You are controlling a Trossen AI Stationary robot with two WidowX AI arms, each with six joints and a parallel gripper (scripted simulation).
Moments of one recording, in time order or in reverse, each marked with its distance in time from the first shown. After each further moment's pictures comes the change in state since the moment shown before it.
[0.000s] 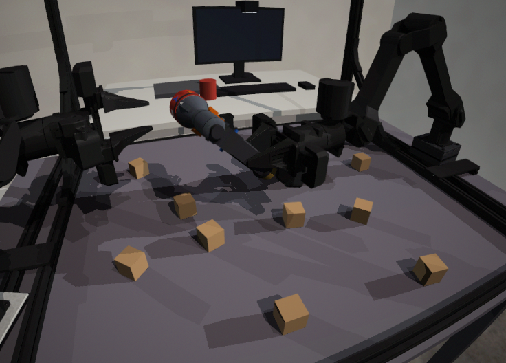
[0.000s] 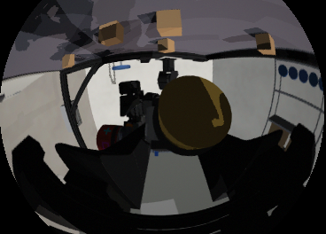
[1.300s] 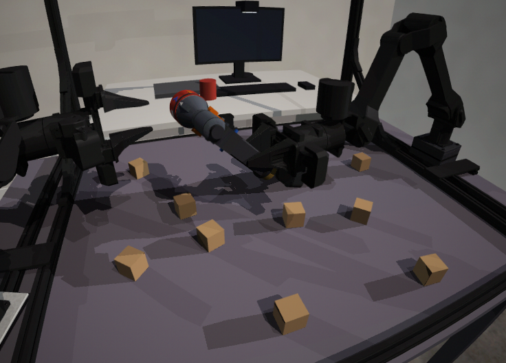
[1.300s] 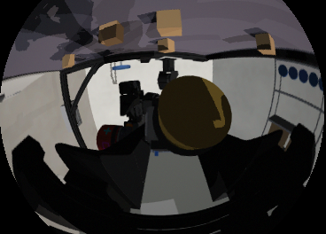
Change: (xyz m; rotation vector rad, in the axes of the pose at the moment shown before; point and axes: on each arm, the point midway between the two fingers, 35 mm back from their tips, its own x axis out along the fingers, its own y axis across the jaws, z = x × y) left arm 0.000 0.000 0.000 0.000 0.000 0.000; right arm 0.000 0.000 0.000 0.000 -0.001 0.000
